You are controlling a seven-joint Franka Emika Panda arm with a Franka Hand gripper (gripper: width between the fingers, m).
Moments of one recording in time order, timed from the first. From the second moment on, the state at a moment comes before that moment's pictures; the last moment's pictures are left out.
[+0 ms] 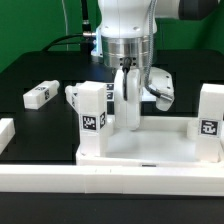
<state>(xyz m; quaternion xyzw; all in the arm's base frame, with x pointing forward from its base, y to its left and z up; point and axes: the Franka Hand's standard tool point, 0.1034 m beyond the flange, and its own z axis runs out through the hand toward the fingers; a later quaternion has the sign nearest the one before) 0.523 -0.003 0.011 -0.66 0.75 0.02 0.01</state>
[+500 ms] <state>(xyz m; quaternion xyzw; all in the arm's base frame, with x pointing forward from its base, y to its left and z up) 0.503 -0.033 0.013 -0.73 0.69 0.02 0.00</state>
